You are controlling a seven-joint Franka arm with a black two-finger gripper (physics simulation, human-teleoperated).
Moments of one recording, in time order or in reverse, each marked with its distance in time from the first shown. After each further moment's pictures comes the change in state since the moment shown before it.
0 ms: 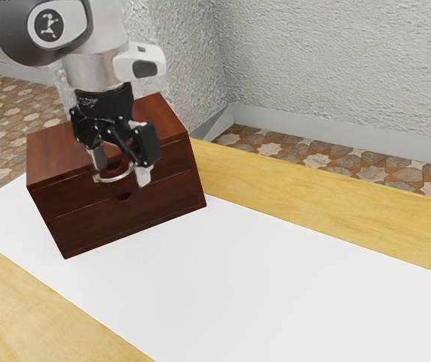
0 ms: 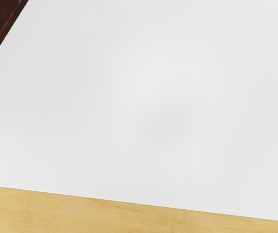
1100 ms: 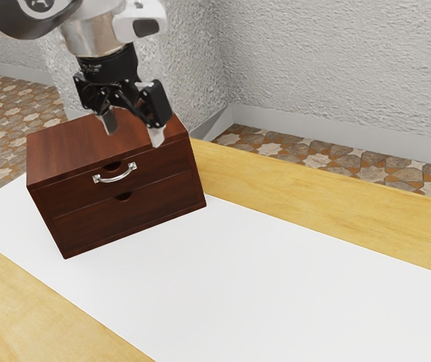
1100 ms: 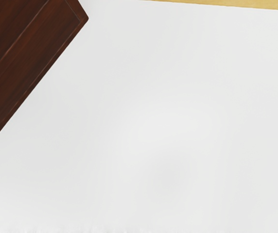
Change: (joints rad) arm -0.053 0.051 0.037 0.161 0.002 0.048 -0.036
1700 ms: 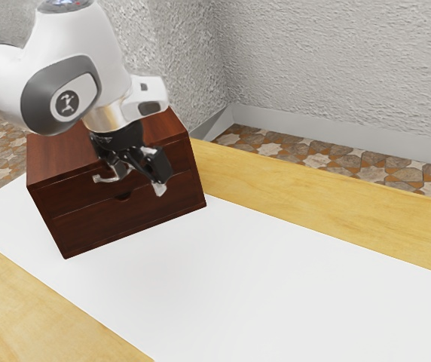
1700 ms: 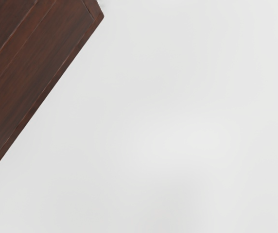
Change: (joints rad) arm 0.083 -0.136 0.005 -0.512 0.037 0.440 0.089
